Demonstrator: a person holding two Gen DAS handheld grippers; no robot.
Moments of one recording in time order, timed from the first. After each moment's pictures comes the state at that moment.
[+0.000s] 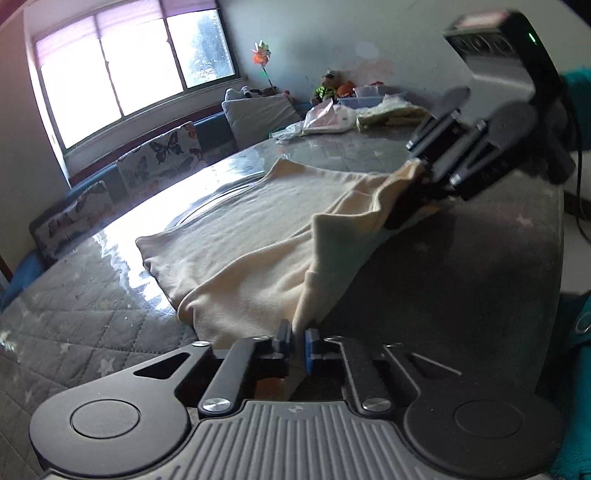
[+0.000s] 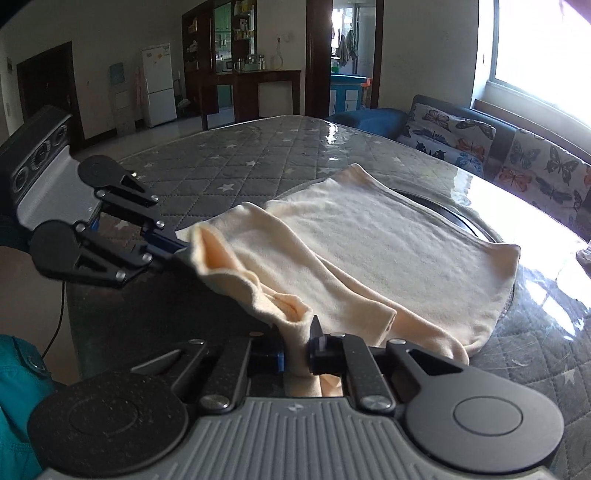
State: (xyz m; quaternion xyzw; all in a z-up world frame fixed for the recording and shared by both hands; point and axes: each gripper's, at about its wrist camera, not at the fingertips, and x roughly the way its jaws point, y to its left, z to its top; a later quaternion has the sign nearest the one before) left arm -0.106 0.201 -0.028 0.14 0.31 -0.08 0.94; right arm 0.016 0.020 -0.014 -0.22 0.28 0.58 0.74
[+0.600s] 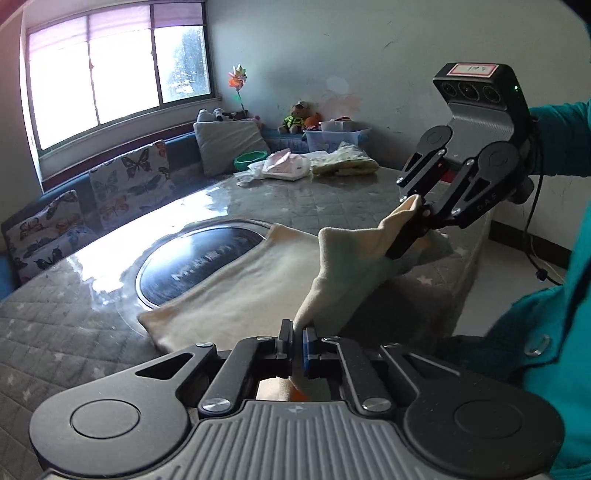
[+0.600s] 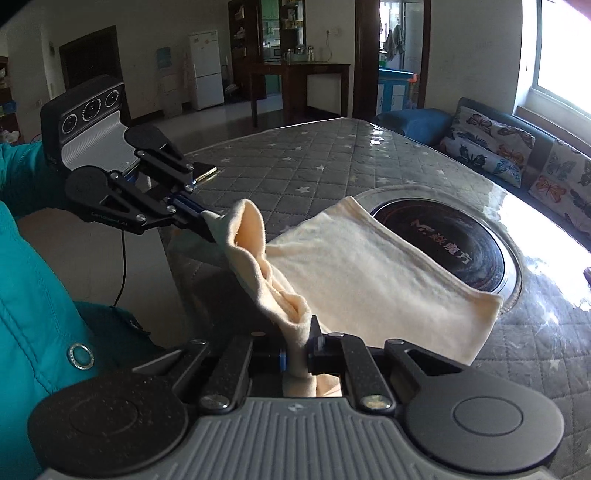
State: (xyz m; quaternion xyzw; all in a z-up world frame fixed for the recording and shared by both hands) left arm -0.156 0.184 0.053 0.10 0.29 -0.14 0.94; right arm -0.027 -0.031 0.062 -0.25 0.30 0.63 0.68
